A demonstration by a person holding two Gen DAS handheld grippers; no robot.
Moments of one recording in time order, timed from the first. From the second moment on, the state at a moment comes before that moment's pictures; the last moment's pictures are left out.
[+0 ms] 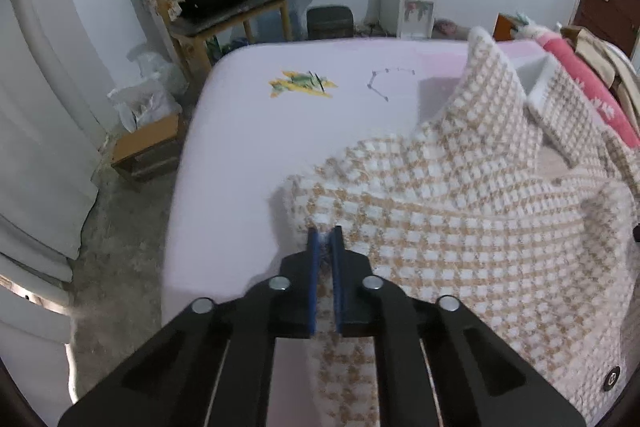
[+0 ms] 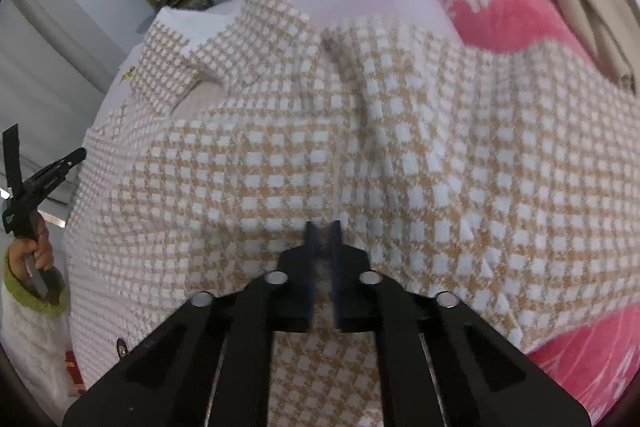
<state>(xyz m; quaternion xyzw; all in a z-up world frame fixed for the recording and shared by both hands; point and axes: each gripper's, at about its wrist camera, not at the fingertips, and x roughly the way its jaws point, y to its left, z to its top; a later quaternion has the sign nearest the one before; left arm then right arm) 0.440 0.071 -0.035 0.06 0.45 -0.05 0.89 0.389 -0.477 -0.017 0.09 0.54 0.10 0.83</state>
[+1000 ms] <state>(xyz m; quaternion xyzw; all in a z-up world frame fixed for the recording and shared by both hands) 0.351 0.086 -0.056 -0.05 0.50 -0.16 0.85 0.358 -0.444 -0.016 0.04 0.53 0.13 0.84</state>
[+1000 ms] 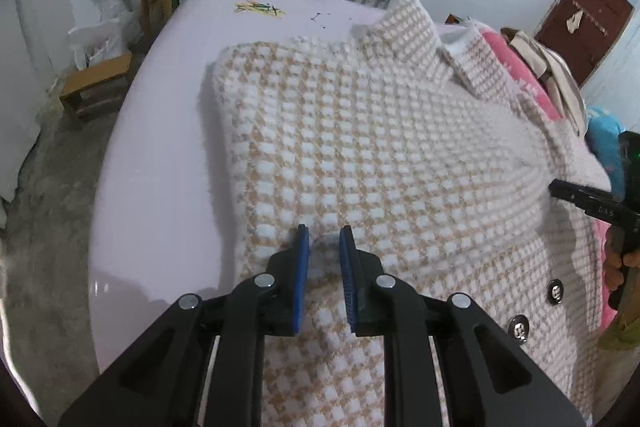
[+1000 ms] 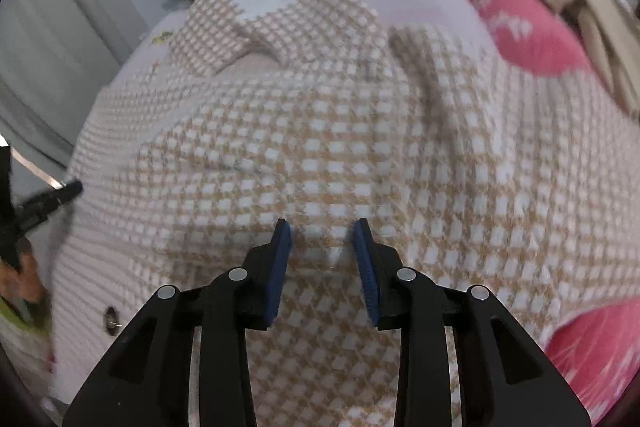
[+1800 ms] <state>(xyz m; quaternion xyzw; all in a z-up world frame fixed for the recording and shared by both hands) 0.348 0.044 -0.055 -0.02 0.50 -0.19 0.85 0.355 -0.351 -0.013 -0.07 0.52 0.17 0.83</state>
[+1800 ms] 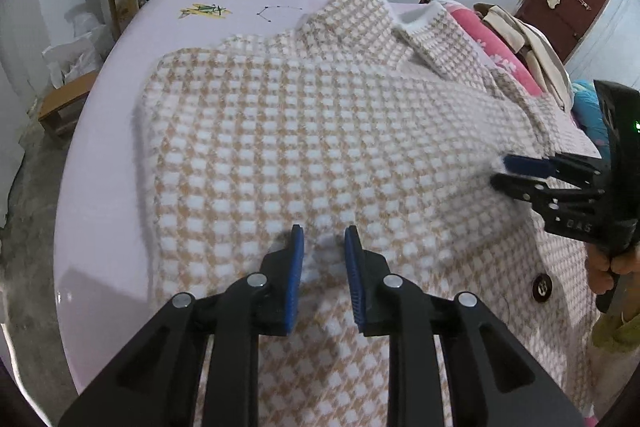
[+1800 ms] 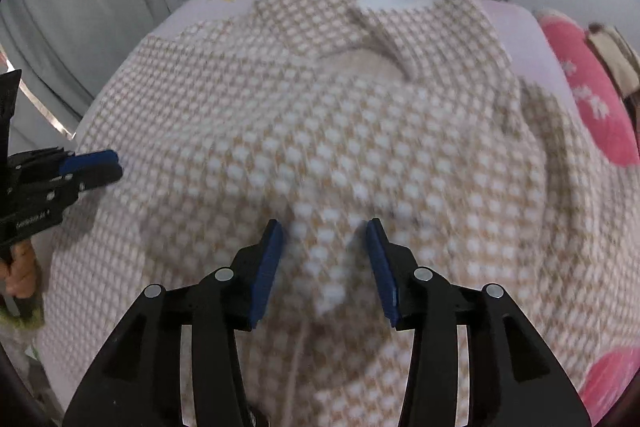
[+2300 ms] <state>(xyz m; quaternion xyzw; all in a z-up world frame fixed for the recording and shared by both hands) 0.430 0.043 -0.051 -0.03 0.48 -0.10 0.87 0.392 -0.336 0.000 -0.05 0.50 0.13 0.86</state>
